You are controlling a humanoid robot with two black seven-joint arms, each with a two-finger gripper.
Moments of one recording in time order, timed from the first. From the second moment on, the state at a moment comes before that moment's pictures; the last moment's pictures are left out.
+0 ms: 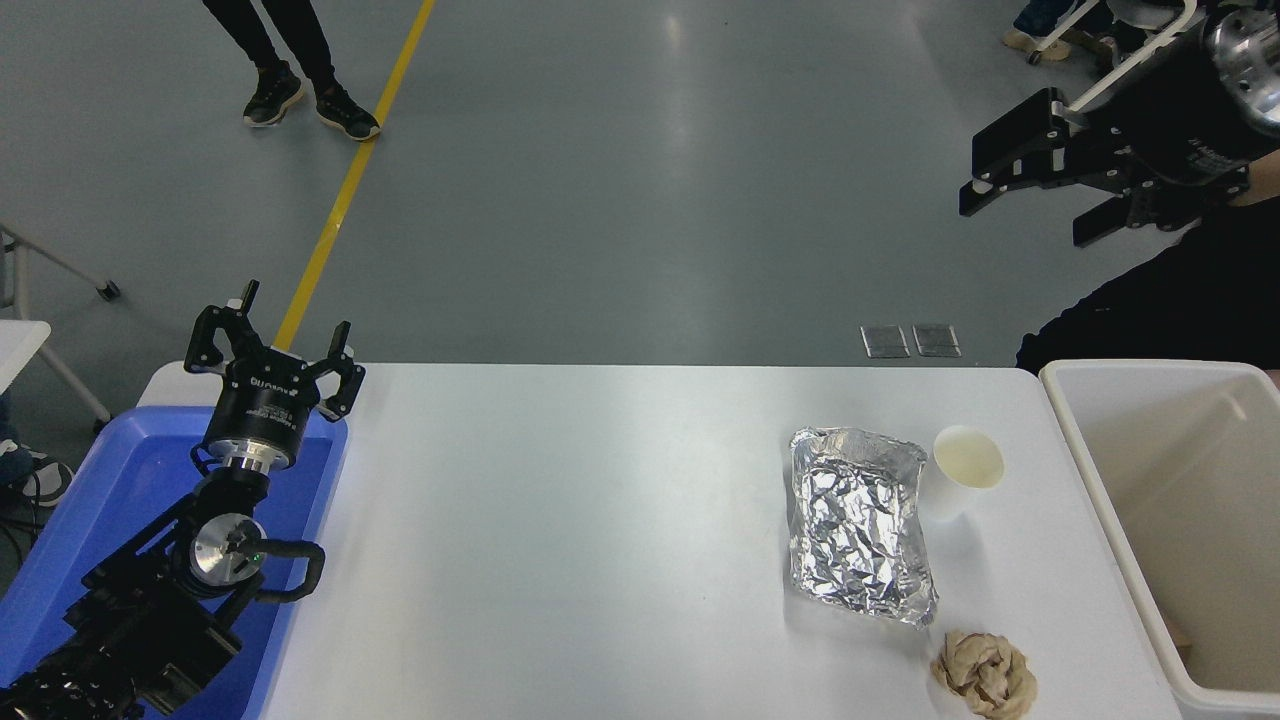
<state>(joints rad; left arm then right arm) -0.54 0.24 -0.94 -0.52 0.00 -0.56 -0.50 2.43 -0.27 -1.64 1.33 -0.05 0.78 0.37</state>
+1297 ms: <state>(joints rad) -0.54 0.24 -0.94 -0.52 0.00 -0.56 -0.50 1.93 -0.26 -1.66 1.17 -0.04 0.64 0.37</state>
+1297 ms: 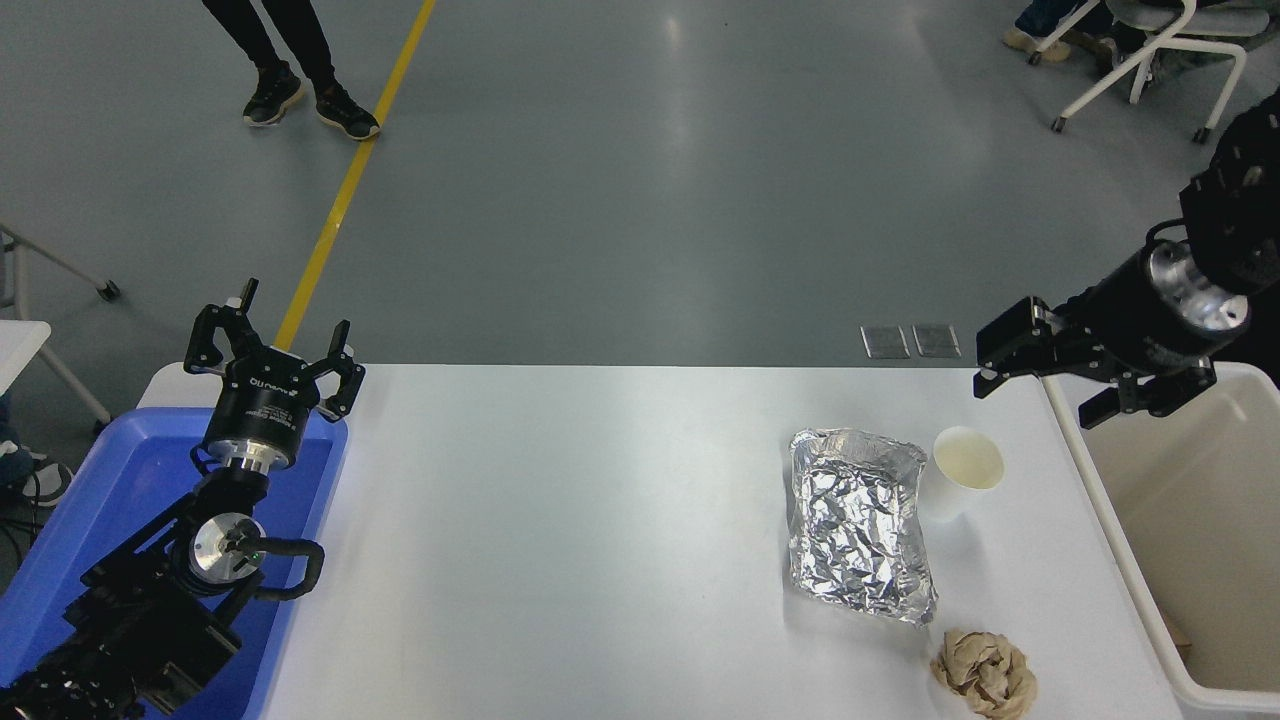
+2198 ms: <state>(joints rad) -0.54 0.24 -0.94 -0.52 0.00 -0.56 -0.50 1.35 -0.22 -1.59 0.63 0.04 0.46 0.37</state>
